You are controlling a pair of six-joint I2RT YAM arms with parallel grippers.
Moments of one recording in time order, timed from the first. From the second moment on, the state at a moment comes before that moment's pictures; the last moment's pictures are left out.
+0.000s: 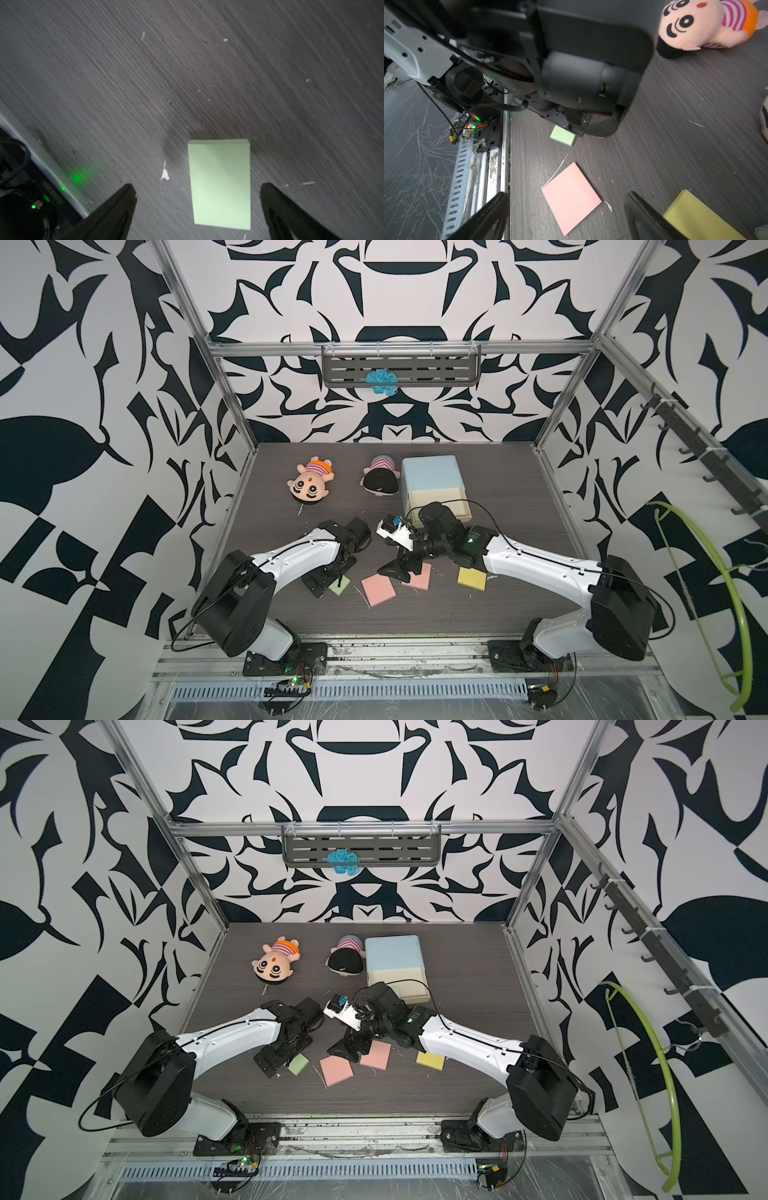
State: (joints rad) left arm -0.68 1.51 0.87 -1.02 -0.27 -1.47; right arm 0.87 1.43 0.95 -0.19 -0.52 -0.13
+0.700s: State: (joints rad) left arm -0.68 1.55 0.81 -0.80 -0.21 -1.48; right arm 0.87 1.43 0.95 -0.20 -0.51 -0.14
